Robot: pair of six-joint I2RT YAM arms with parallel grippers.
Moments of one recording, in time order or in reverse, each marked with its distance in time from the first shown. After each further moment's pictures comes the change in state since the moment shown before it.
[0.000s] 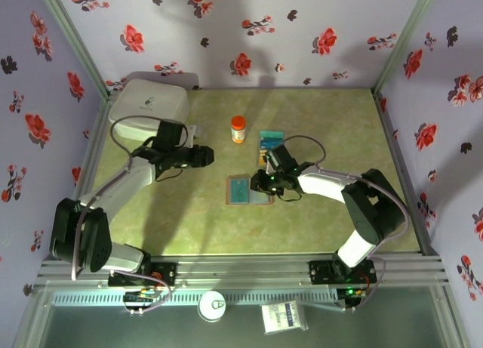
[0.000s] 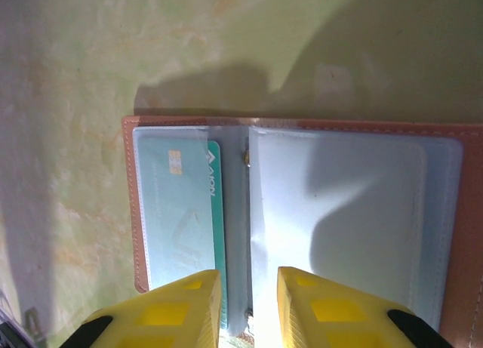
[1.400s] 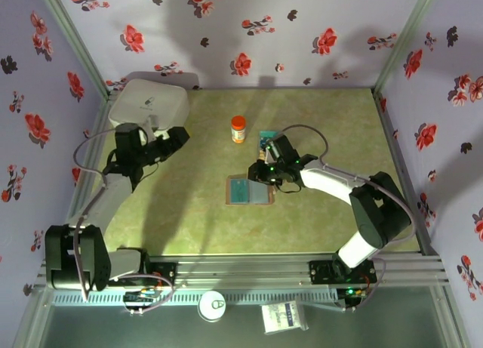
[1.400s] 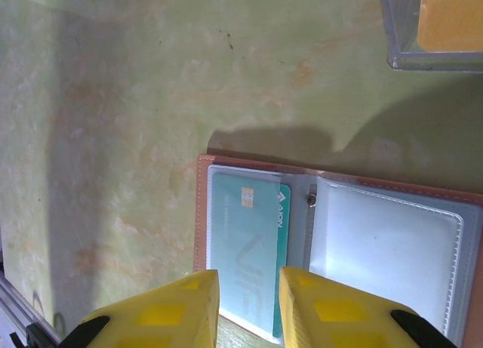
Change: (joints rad) left arm 0.261 -0.156 -0.215 0.397 0.250 -0.325; right arm -0.010 -0.034 0.088 -0.047 0.002 -0.032
